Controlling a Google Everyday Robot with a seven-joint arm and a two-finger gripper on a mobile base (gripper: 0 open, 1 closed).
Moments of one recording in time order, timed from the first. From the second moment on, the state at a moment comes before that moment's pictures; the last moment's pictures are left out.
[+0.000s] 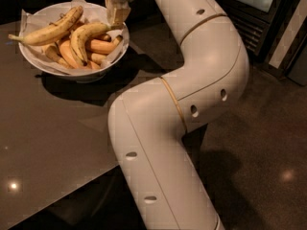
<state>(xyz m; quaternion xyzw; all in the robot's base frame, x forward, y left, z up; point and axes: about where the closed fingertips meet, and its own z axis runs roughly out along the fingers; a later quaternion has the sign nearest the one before) 0.750 0.097 0.962 -0.84 0.49 -0.04 0.22</state>
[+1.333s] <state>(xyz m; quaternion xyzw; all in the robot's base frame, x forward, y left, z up) 0.757 0.082 0.981 -0.83 0.49 -0.06 0.25</state>
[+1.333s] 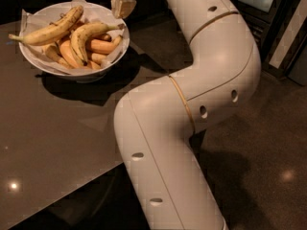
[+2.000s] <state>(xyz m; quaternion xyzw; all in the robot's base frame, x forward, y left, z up) 0.757 0.082 0.981 -0.83 0.49 -0.06 0.25</state>
